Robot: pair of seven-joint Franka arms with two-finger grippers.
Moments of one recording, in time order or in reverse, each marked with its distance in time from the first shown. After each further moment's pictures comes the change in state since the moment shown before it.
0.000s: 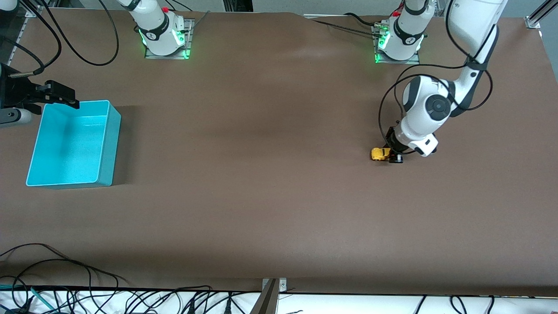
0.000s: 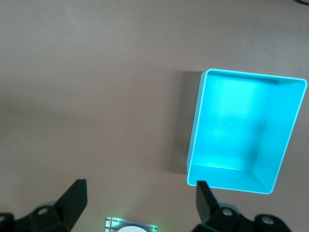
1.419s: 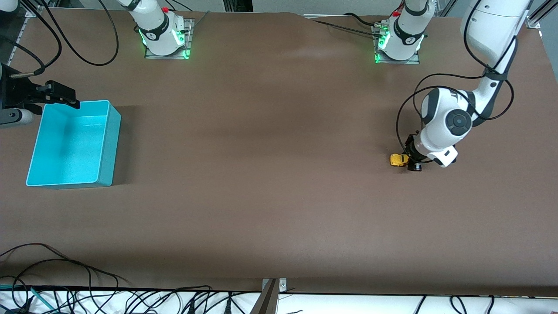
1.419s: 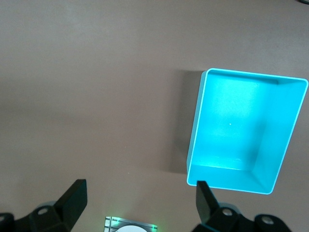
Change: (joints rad) left arm 0.163 0.040 0.010 0.058 0.111 -0.063 0.121; right arm 0.000 0.001 0.000 -0.003 0.000 0.000 -0.004
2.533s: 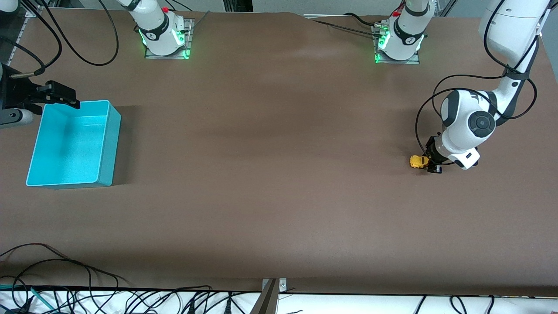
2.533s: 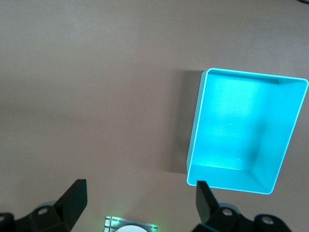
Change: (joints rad) left arm 0.112 0.009 0.003 0.012 0.107 0.005 0.075; right arm 0.000 0.000 0.000 -0.001 0.000 0.000 -0.001
